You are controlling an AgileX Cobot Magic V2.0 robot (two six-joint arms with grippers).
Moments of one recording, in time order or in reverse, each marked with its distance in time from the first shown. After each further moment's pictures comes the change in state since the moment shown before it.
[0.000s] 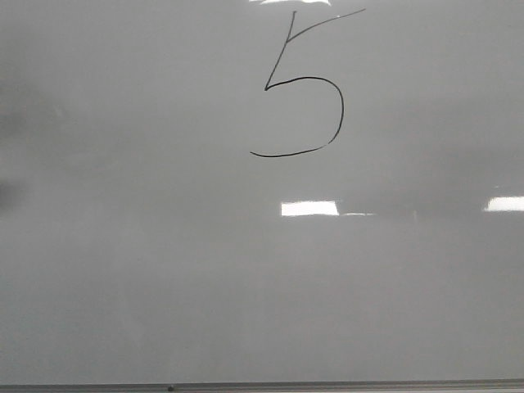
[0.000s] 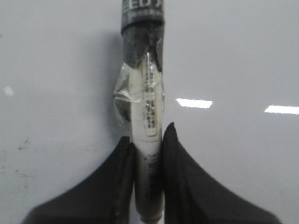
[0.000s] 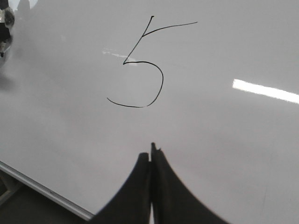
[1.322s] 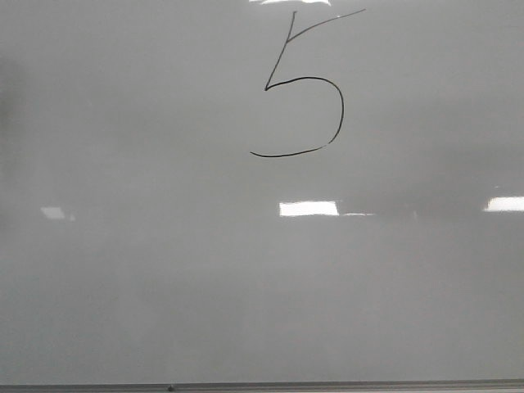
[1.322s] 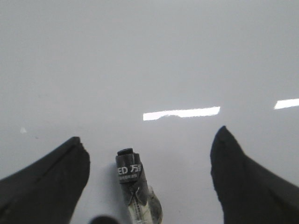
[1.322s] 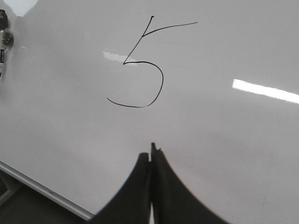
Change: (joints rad) left arm 0.000 -0.390 -0.002 0.074 0.319 0.088; right arm 0.000 0.000 0.000 0.000 0.000 0.000
